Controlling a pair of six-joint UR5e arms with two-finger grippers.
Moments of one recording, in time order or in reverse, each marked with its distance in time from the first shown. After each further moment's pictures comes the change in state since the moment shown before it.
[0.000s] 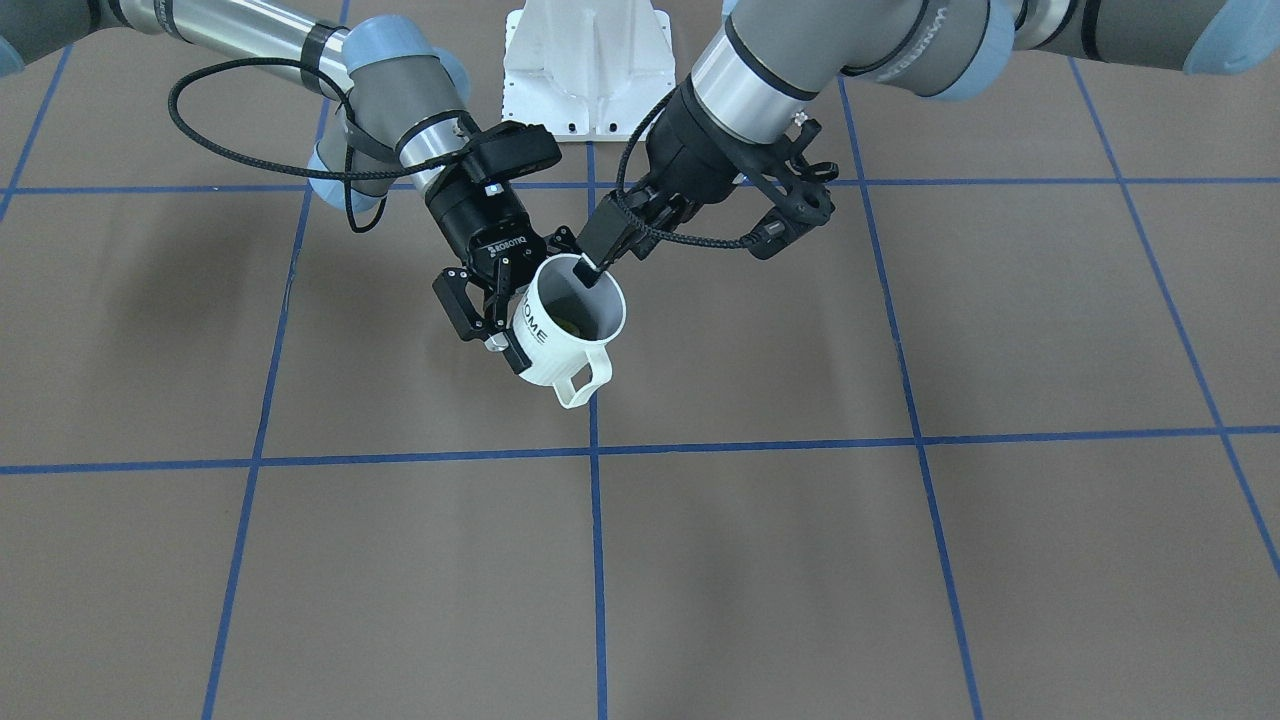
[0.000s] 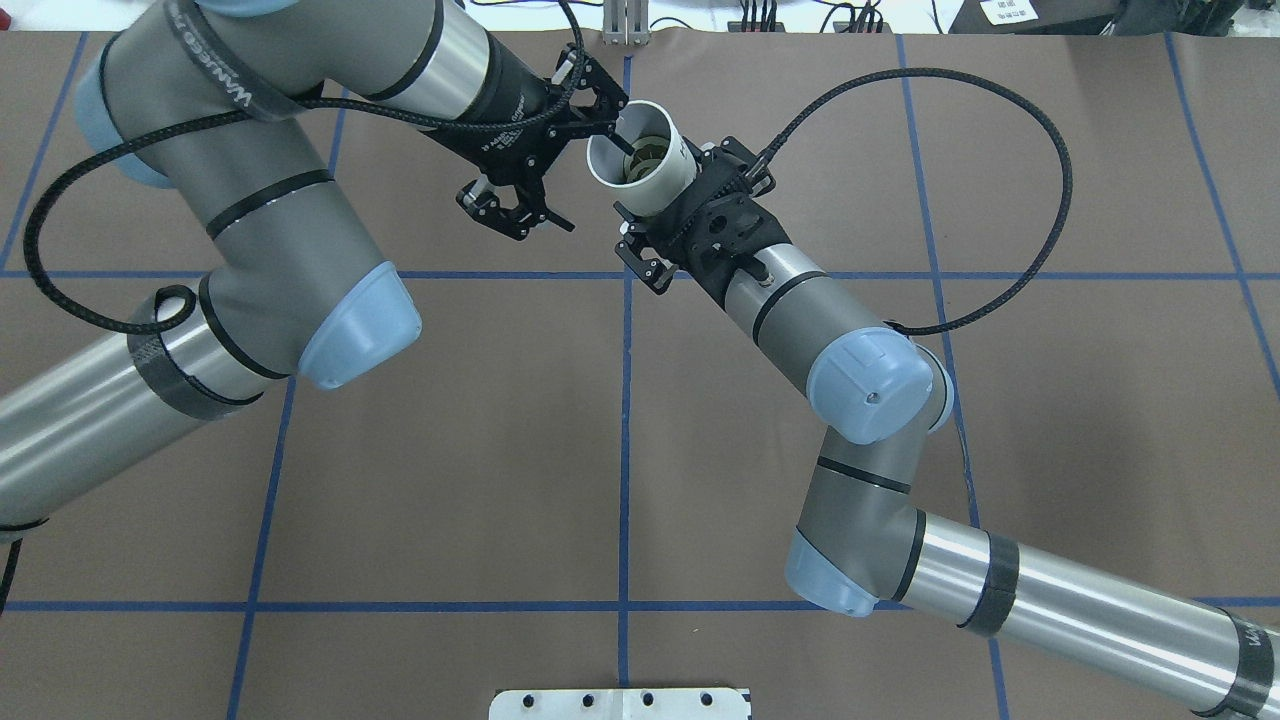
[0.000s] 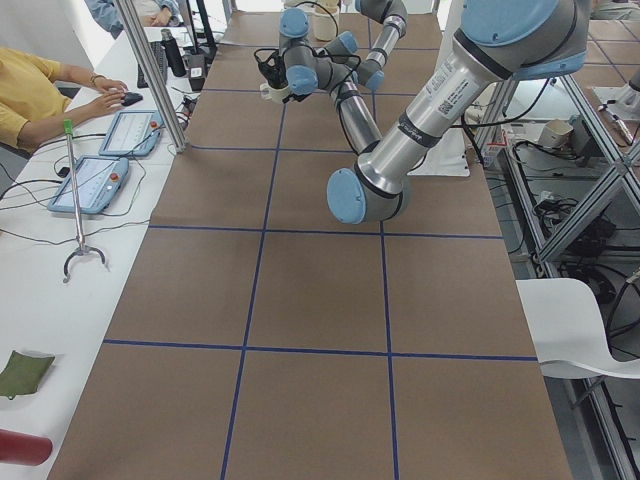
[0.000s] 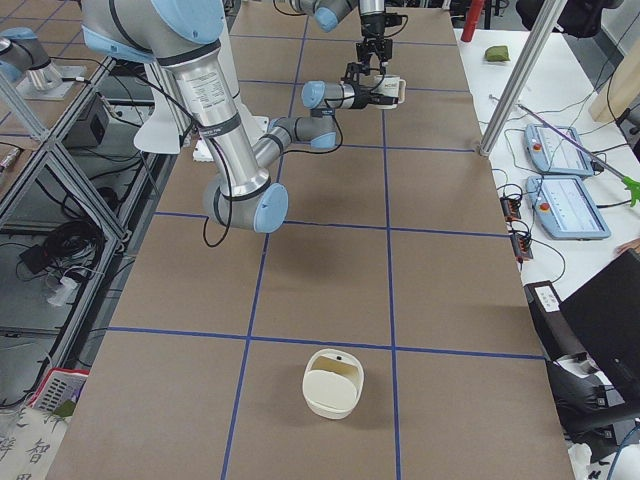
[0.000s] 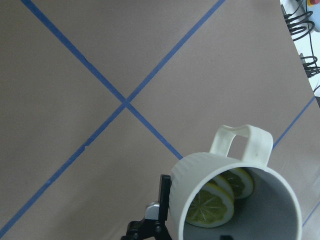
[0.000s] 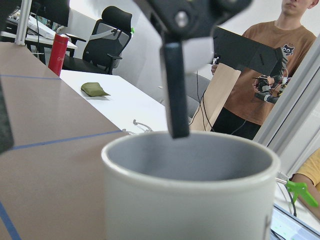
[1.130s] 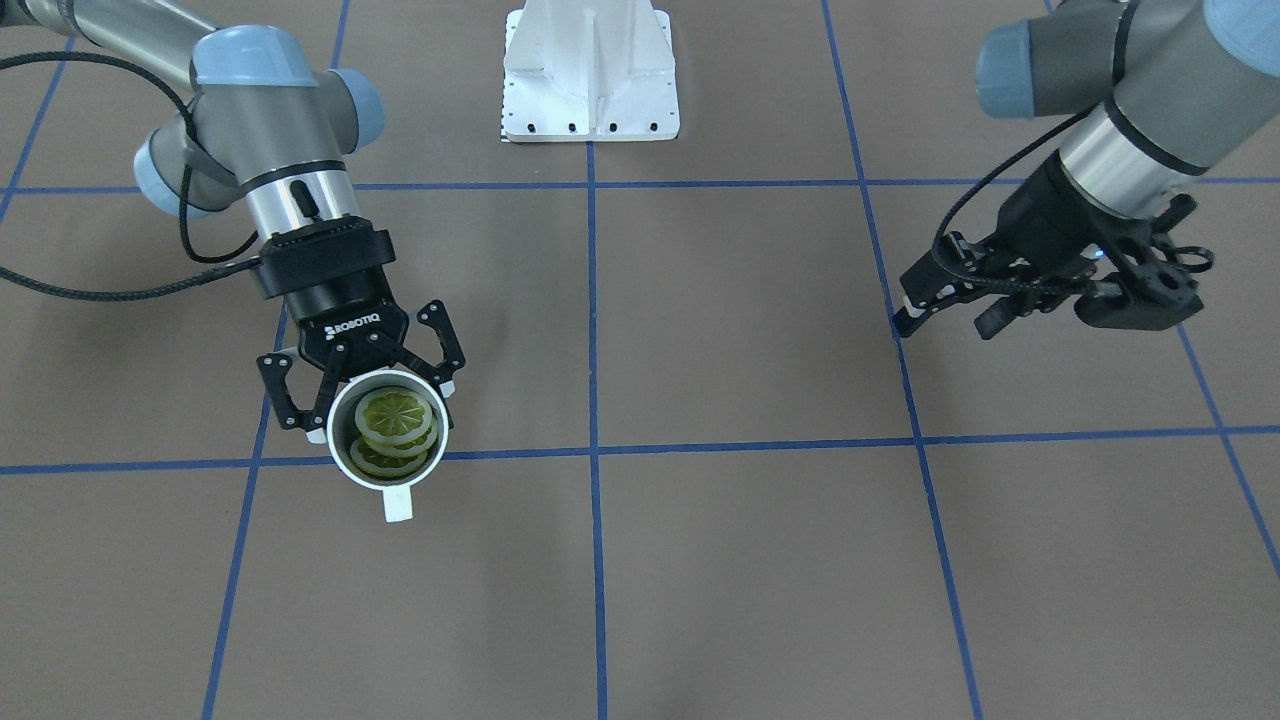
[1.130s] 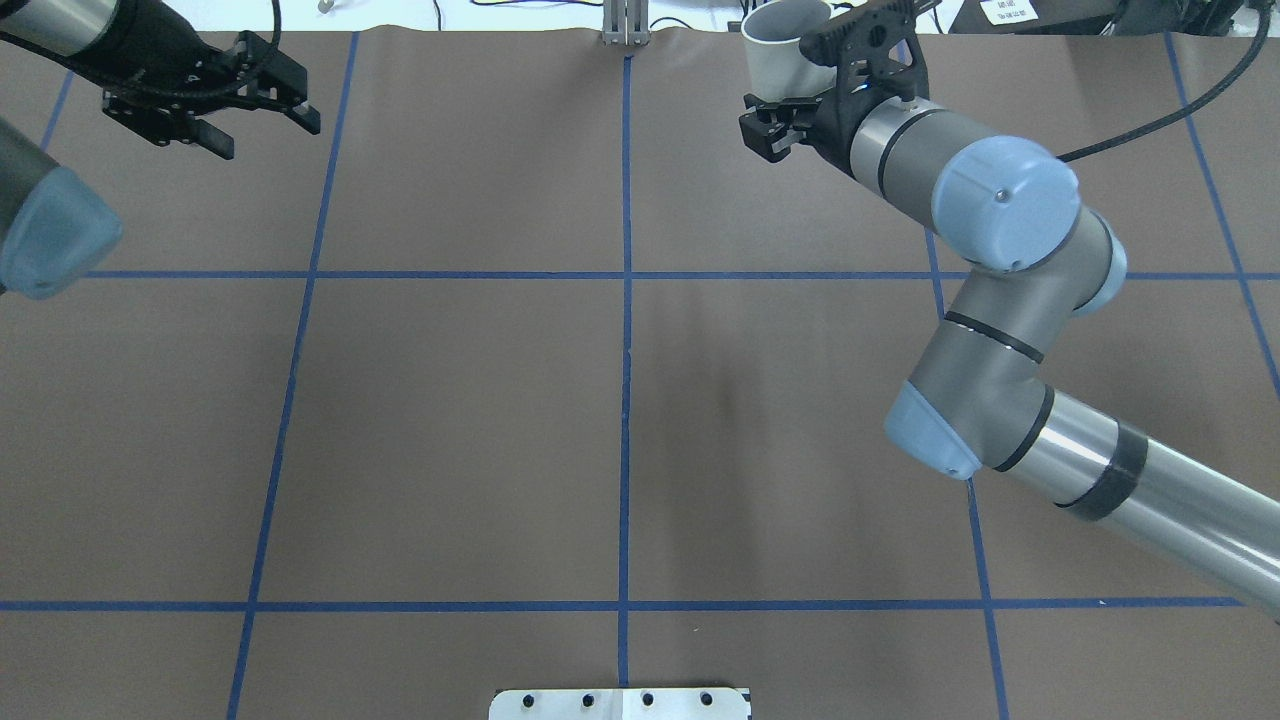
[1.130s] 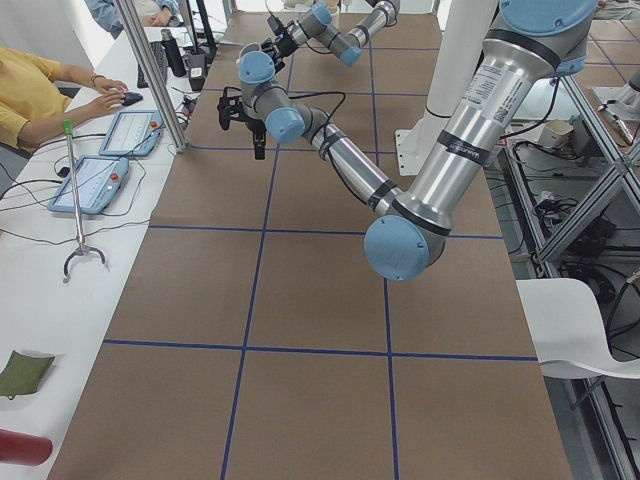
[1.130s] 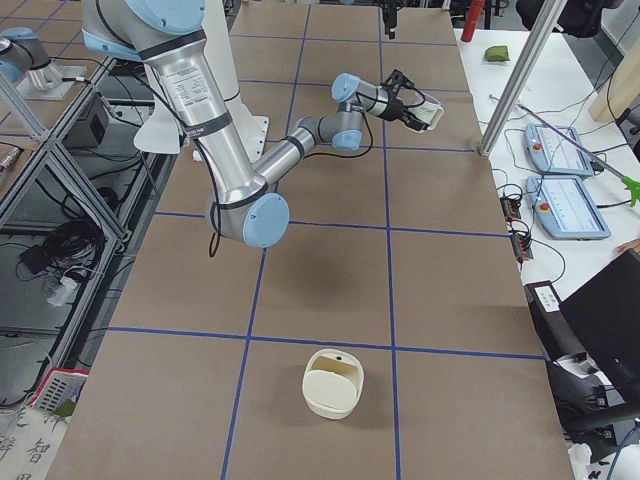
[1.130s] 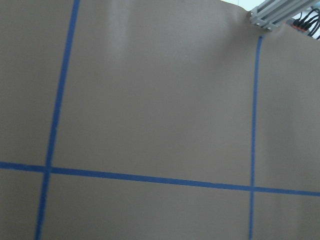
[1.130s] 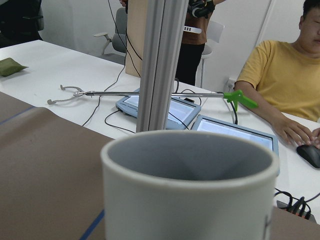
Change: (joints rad) left arm -0.302 0.337 -0.083 0.183 -0.135 1.092; right arm 0.274 -0.096 0.145 -0.353 0.302 0.418
